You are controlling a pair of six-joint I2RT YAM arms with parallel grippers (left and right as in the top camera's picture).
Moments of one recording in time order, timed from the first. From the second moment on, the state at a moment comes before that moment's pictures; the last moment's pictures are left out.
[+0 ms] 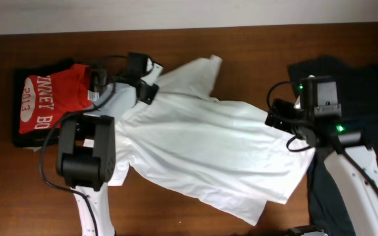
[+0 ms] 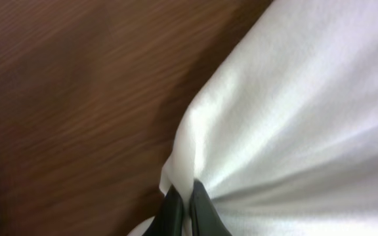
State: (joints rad) left arm -0.19 2.19 1.51 -0.37 -0.07 0.33; right arm 0.08 1.28 1.16 -0.92 0.02 0.45
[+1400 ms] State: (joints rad) left arm 0.05 1.92 1.74 -1.13 0.11 0.14; right arm -0.34 1.54 1.55 -1.02 -0.46 0.22
